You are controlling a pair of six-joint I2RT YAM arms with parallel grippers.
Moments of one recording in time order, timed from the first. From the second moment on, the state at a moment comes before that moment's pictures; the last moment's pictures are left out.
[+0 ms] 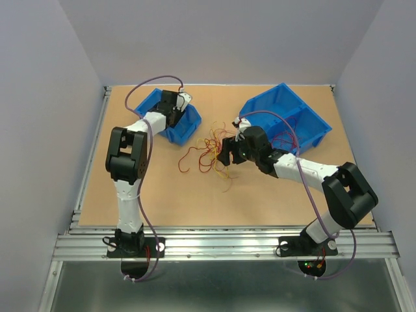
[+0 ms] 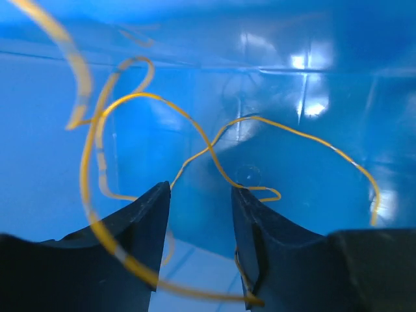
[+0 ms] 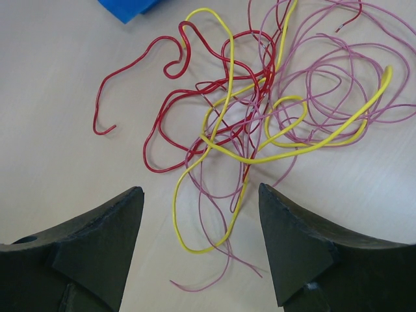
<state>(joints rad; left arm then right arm) -0.25 2.13 1.55 -0.22 -0.21 0.47 0.63 1.56 0.89 0.12 -0.14 0.34</state>
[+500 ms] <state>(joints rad) -0.25 1.81 1.44 -0.10 -0.22 0.36 0.64 1.55 0.89 0.12 -0.14 0.34</state>
